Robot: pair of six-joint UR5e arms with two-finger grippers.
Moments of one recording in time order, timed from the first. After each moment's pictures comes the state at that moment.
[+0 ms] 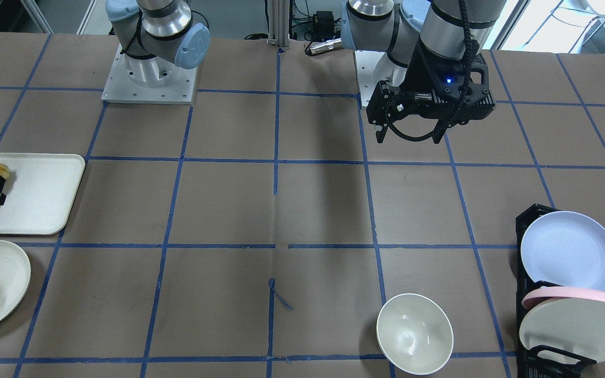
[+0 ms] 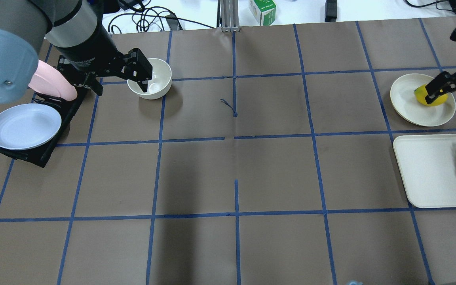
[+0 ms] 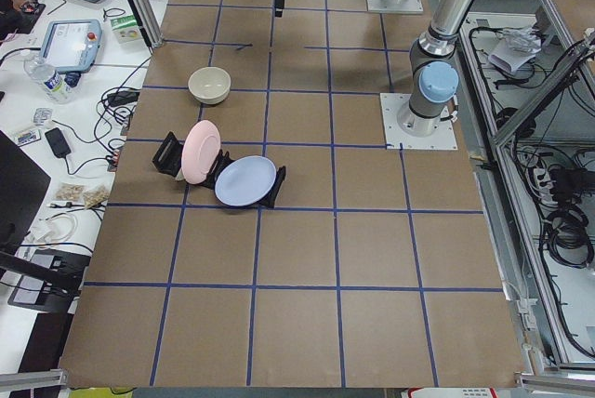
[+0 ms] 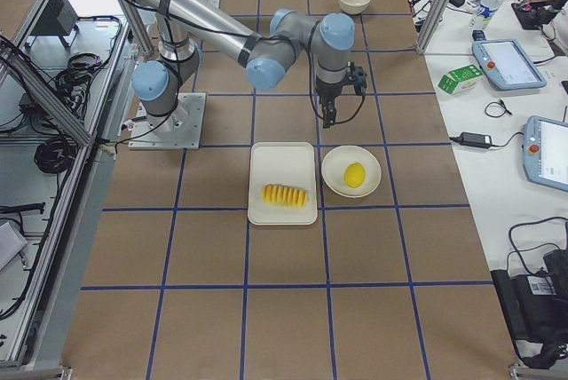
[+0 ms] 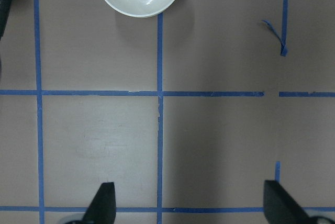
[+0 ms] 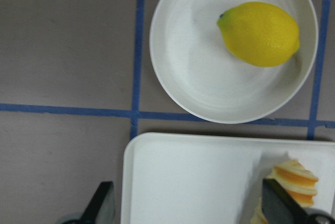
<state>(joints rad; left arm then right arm) -1.63 -1.57 -1.56 -1.50 1.57 -0.08 1.00 -1.36 1.75 -1.99 -1.56 -0.64</state>
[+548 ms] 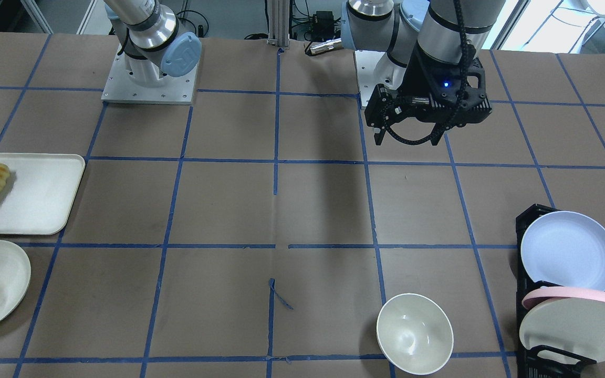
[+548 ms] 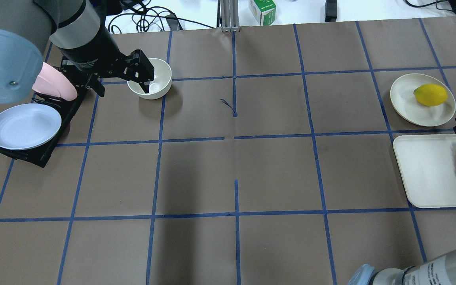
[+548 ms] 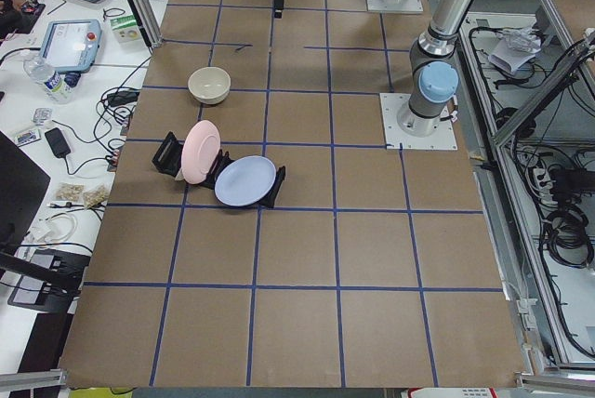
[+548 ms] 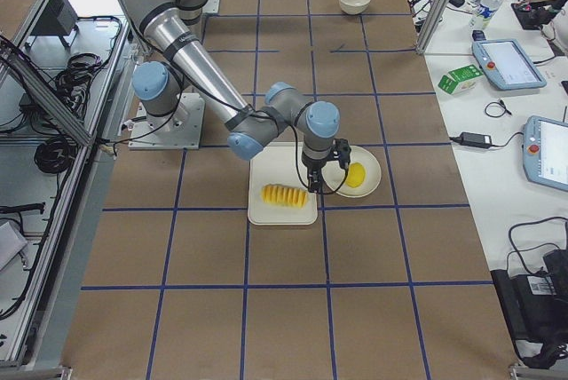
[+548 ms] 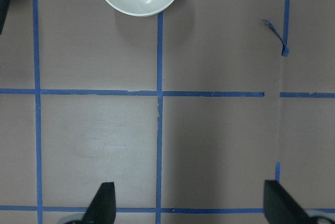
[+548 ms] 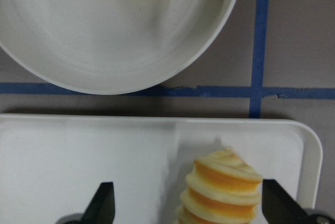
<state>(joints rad) -1.63 -1.57 -1.57 -1.49 1.57 -0.08 0.82 -1.20 1.79 -2.13 -1.60 -0.78</state>
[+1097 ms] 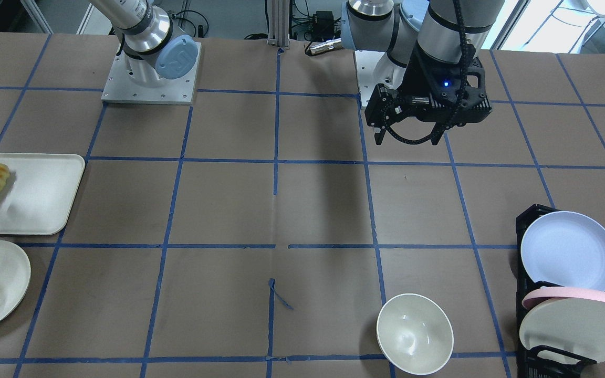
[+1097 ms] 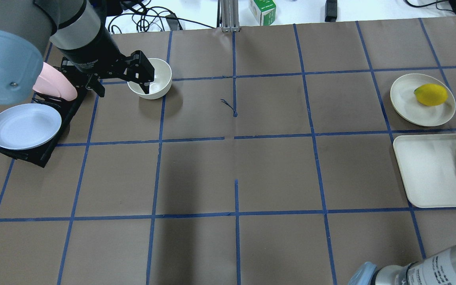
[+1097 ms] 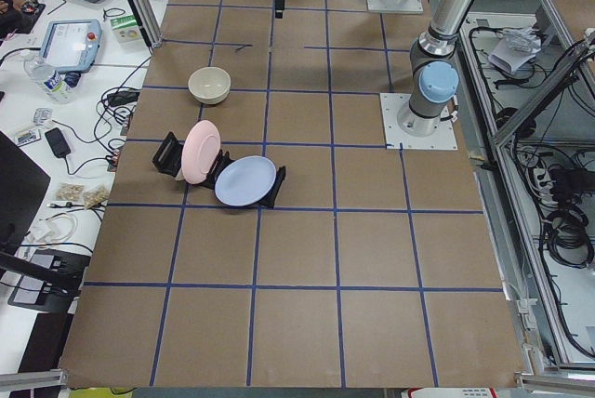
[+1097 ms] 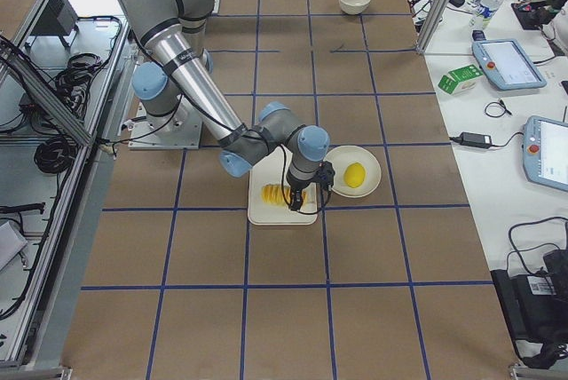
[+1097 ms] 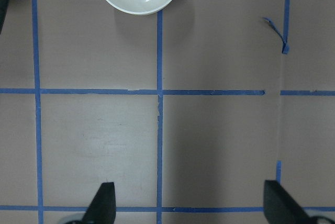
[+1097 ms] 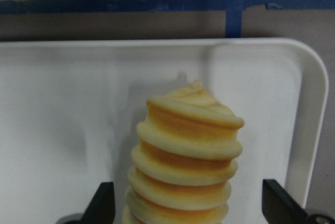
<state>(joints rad) -1.63 -1.57 -1.57 -1.49 1.57 -0.09 0.75 -1.16 1.86 -2.18 -1.68 -0.80</state>
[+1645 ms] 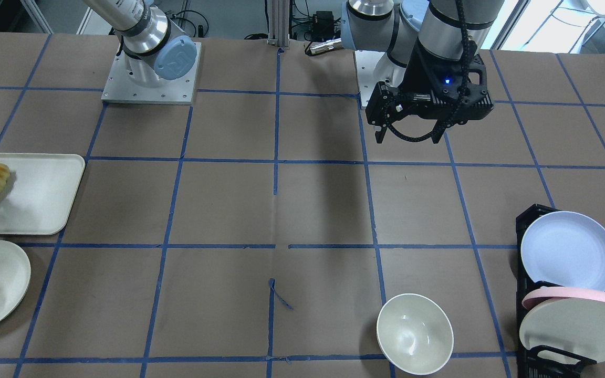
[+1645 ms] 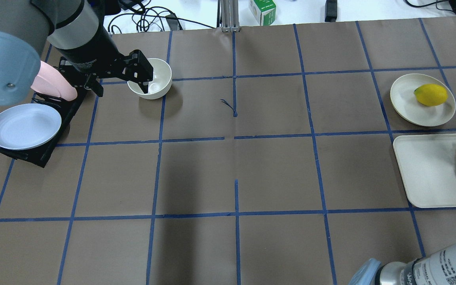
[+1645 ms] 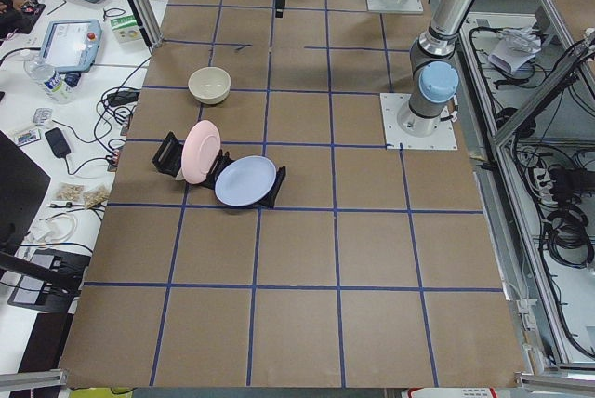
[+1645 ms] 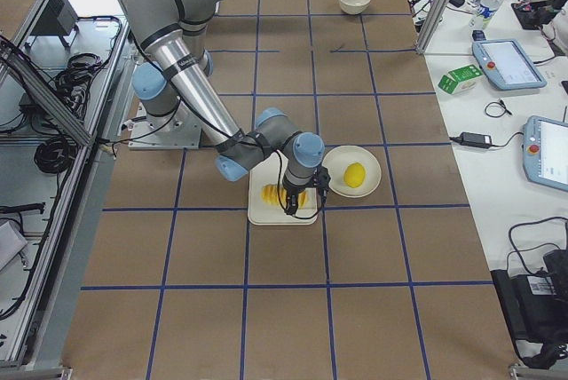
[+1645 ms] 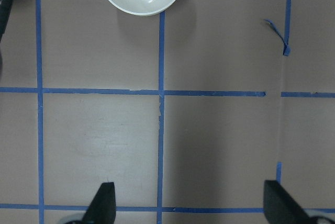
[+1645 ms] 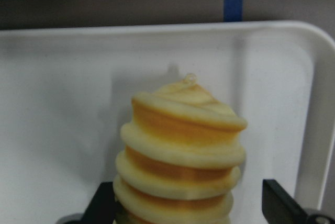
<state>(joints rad) -1.63 -1.57 -1.57 -1.49 1.57 -0.09 0.74 -1.14 1.87 -2.21 -1.68 -0.79</state>
